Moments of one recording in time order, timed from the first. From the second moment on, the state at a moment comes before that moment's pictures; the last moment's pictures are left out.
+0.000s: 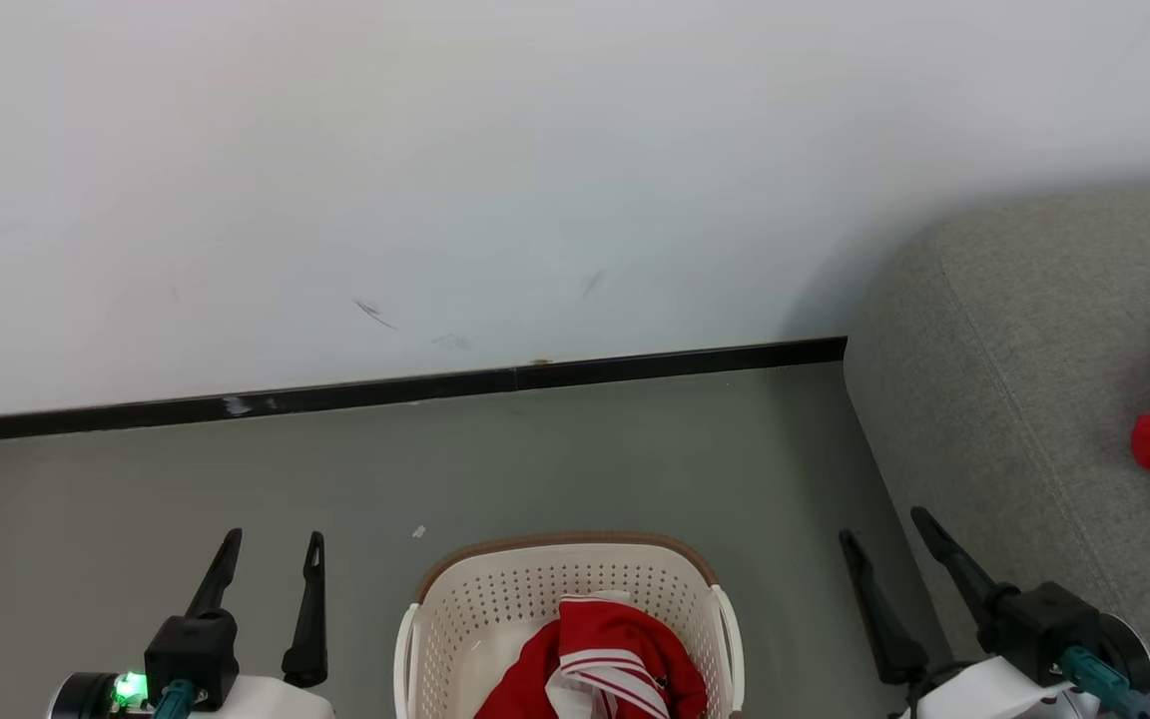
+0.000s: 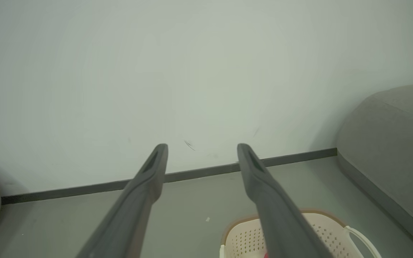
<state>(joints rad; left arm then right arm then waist) -0.05 0.18 -0.27 0.19 -0.32 0.22 -0.25 0.06 -0.04 0.07 0.06 0.00 0.12 -0.25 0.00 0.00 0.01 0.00</state>
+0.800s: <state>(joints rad) -0.30 0.15 -0.47 0.32 -0.24 0.08 -0.17 0.05 -0.04 -0.06 -0.07 -0.05 0.12 -0.25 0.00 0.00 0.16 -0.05</state>
